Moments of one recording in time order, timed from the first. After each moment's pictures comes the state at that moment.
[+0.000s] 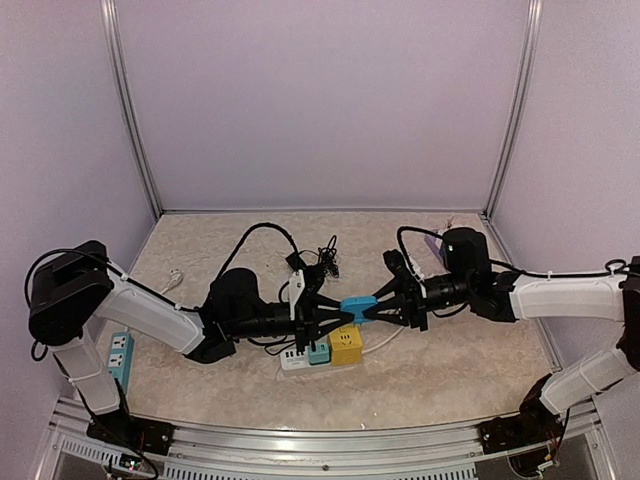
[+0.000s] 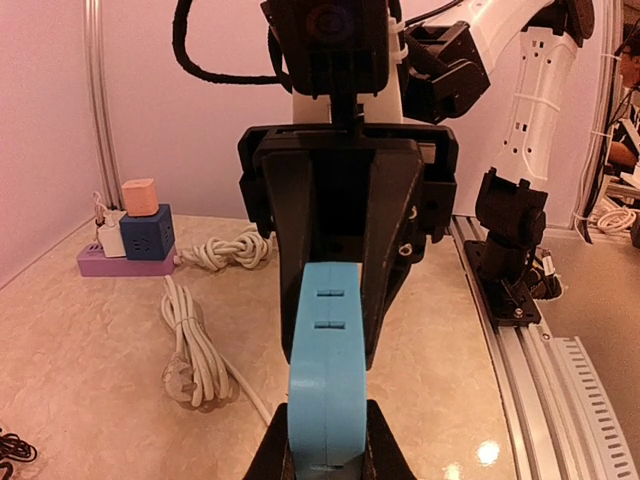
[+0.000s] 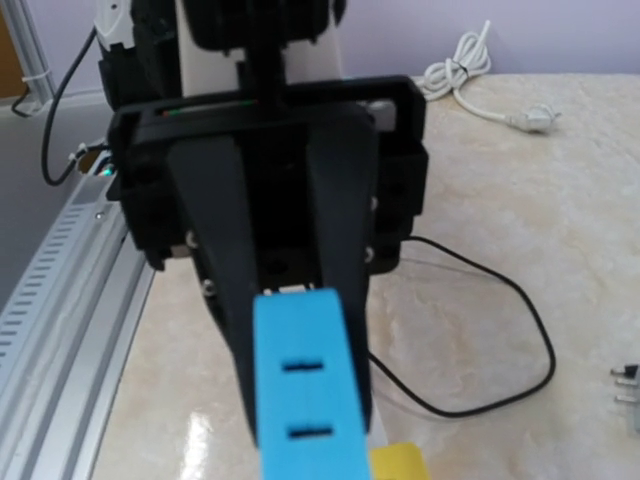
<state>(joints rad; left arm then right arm) -1.00 1.74 0.71 1.01 0.40 0.02 0.67 1.36 0.69 0.27 -0.89 -0.28</state>
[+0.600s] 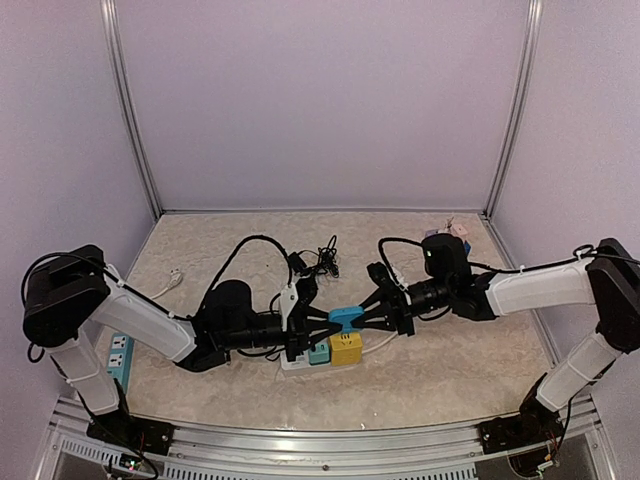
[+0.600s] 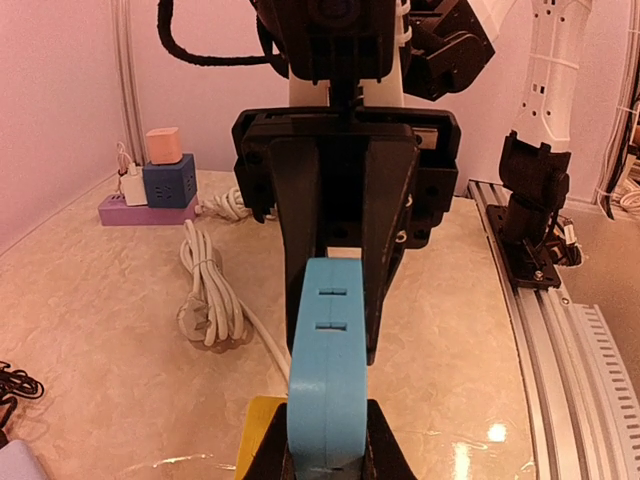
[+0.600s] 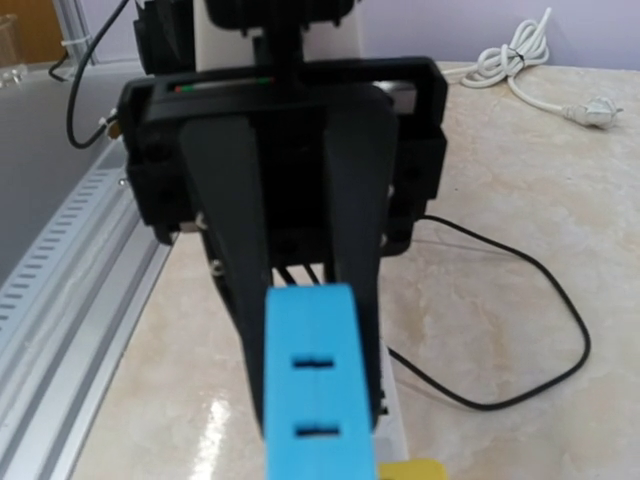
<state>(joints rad) -1.01 1.71 0.61 1.00 0.32 0.03 0.70 1.53 0.73 0.35 -0.96 -0.36</state>
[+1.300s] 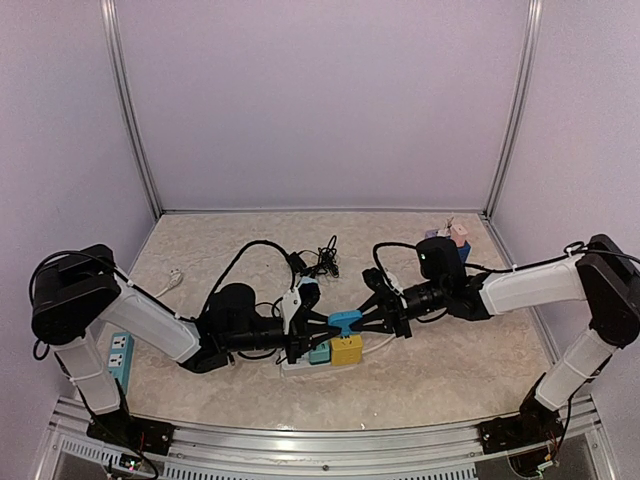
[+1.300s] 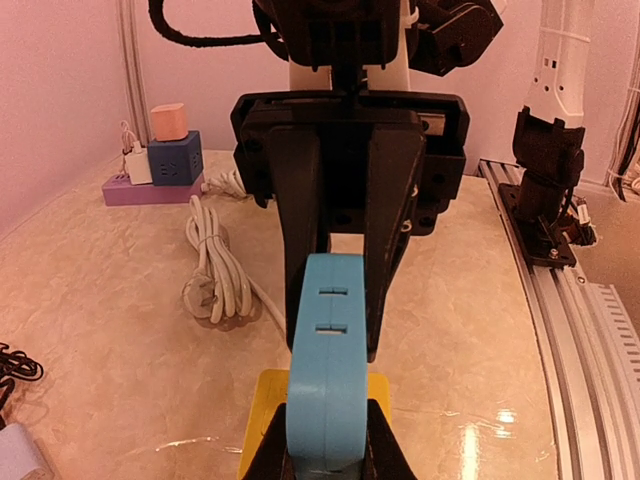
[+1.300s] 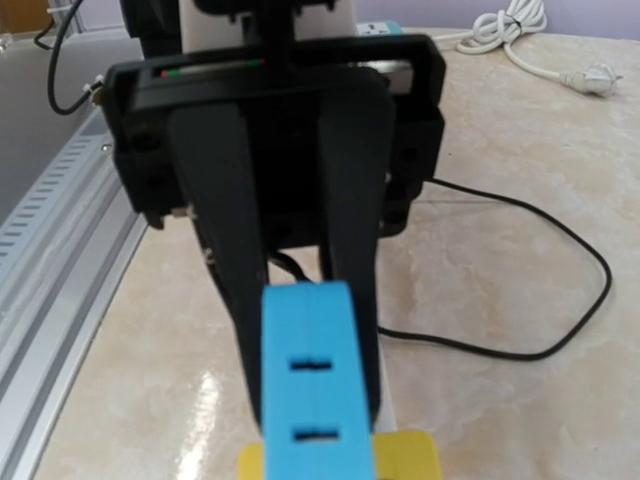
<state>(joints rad) -1.01 1.76 0.61 1.01 0.31 0.06 0.70 1.58 0.74 0.32 -0.94 -0.41</state>
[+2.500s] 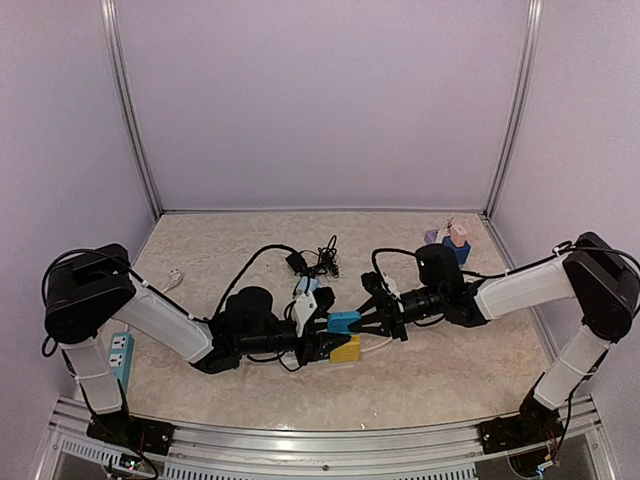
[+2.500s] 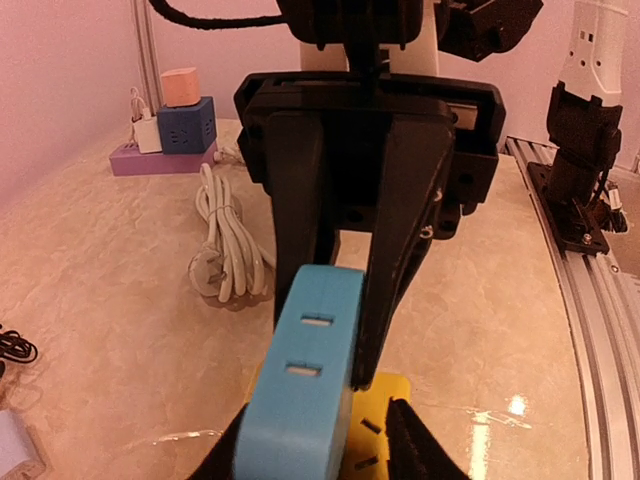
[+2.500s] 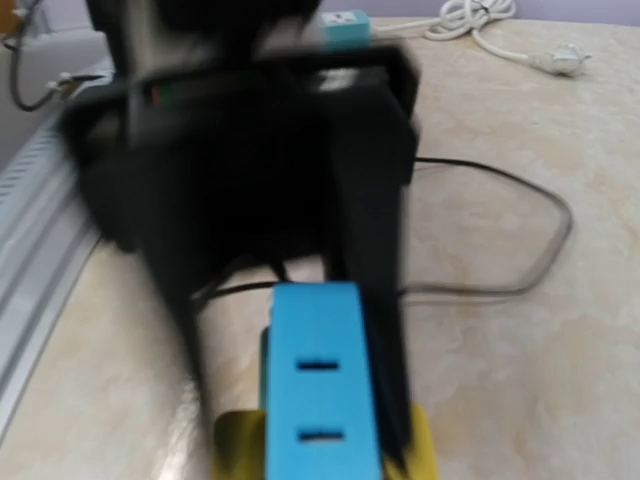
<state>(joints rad) -1.02 1.83 0.67 0.96 0.25 0.06 0.68 1.64 0.70 0.42 -0.92 -0.41</state>
